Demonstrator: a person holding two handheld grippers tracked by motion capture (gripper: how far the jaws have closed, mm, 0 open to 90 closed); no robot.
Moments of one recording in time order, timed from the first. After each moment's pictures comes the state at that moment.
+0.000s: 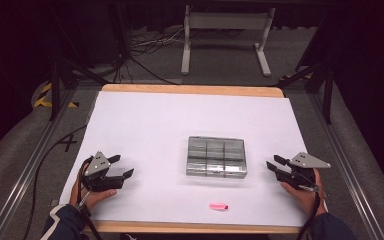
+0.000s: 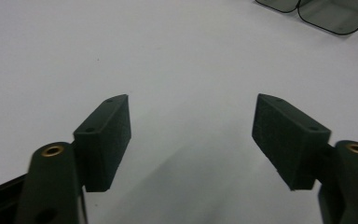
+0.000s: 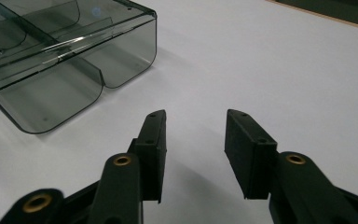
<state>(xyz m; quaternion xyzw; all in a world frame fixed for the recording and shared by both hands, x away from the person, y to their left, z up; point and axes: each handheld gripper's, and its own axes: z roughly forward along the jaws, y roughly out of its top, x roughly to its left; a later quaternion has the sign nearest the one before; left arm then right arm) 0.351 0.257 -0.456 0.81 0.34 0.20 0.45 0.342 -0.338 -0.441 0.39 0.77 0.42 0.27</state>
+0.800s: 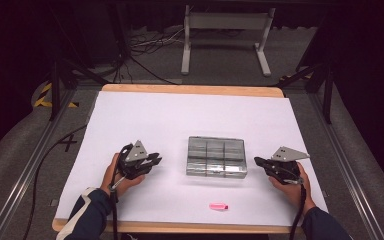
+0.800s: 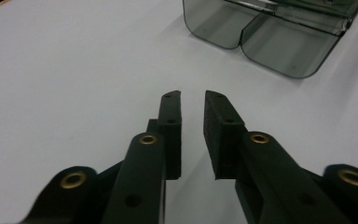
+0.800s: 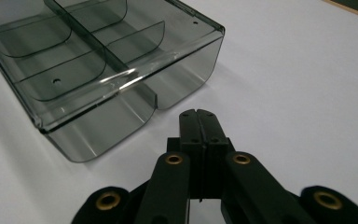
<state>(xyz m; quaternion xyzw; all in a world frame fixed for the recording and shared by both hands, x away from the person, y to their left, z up) 0.388 0.161 -0.438 0.86 0.25 0.16 0.42 0.360 -0.297 -0.431 0.34 0.82 0.39 0.23</state>
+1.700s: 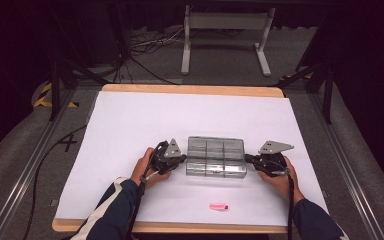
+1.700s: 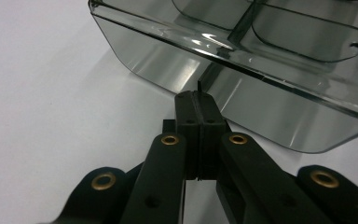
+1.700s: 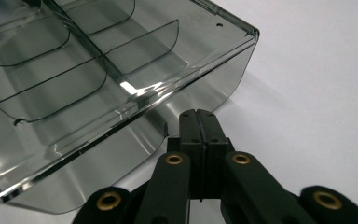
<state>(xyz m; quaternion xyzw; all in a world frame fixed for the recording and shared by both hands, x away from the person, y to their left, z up) 0.410 0.087 -0.452 0.89 0.20 0.14 0.38 0.388 -0.275 -0.443 0.33 0.84 0.39 0.19</state>
